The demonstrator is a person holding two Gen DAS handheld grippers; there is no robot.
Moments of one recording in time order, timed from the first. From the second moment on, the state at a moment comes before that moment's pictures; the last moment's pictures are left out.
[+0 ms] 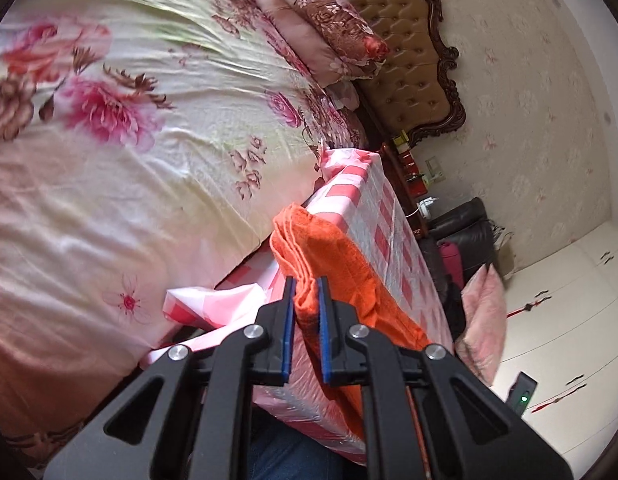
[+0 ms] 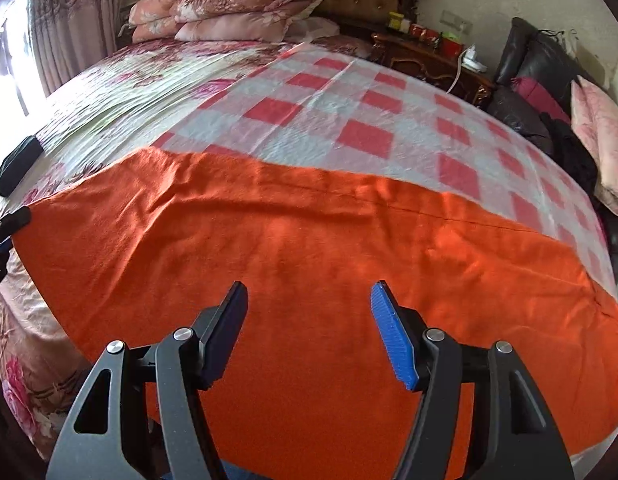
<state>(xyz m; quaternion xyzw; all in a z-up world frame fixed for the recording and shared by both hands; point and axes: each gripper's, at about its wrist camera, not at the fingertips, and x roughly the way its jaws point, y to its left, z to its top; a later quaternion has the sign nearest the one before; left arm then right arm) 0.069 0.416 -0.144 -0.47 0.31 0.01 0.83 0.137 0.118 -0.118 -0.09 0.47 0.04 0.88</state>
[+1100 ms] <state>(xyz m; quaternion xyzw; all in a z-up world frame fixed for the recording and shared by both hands) 0.161 0.246 -0.091 -0.06 0.40 -0.05 0.91 0.117 0.044 -0.146 -0.04 0.48 0.01 0.88</state>
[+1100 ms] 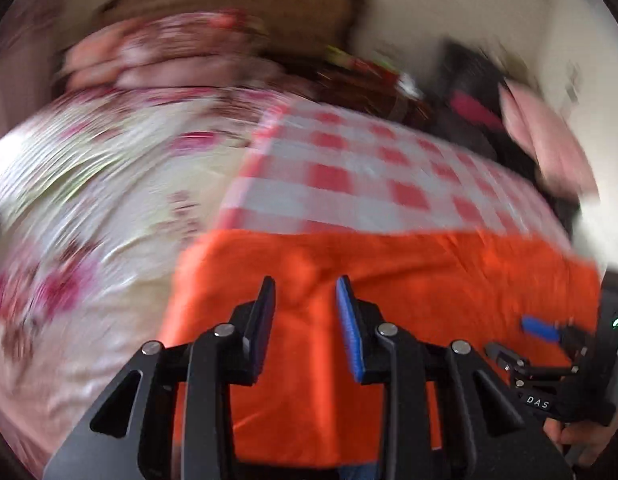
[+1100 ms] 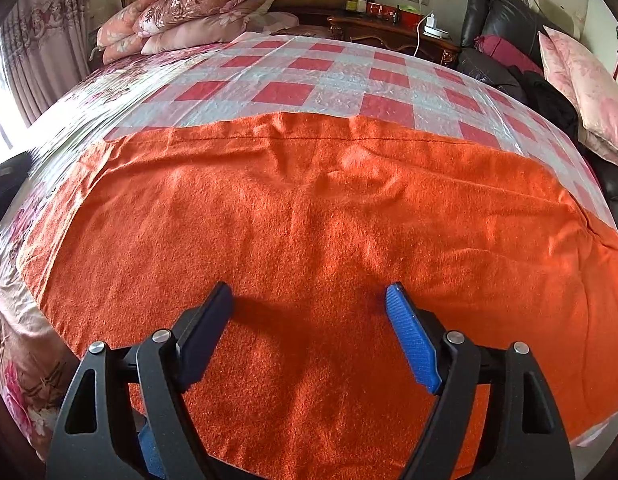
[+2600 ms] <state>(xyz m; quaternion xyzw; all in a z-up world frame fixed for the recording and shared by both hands) 0.072 0.427 -0.170 -0.49 0.34 0.04 0.80 0.119 0.039 -0.148 -0.04 0.48 0.01 0.87</state>
